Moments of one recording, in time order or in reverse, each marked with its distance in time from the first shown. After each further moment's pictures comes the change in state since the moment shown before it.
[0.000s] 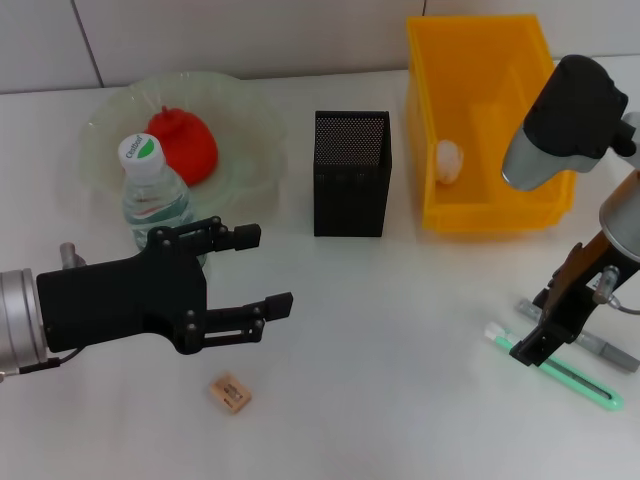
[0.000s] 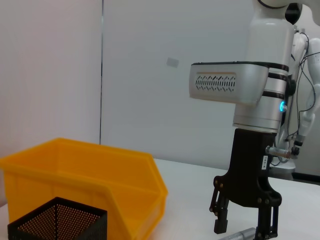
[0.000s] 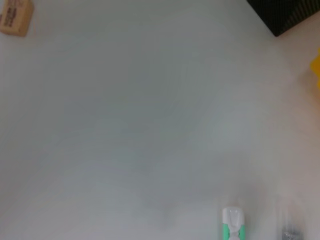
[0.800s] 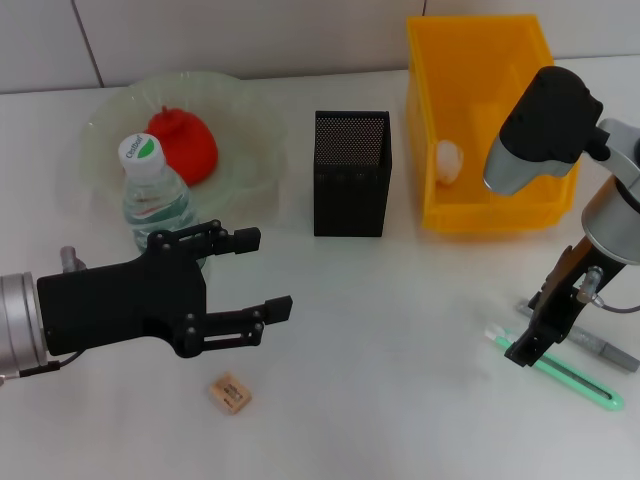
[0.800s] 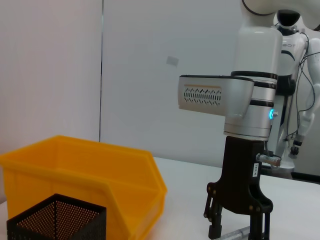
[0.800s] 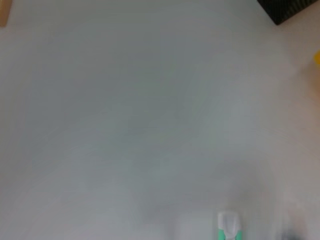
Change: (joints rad) left arm 0.000 0.001 0.000 -0.011 0.000 0.001 0.009; right arm 0.052 0.000 -0.009 0.121 -0.027 0.053 0.003
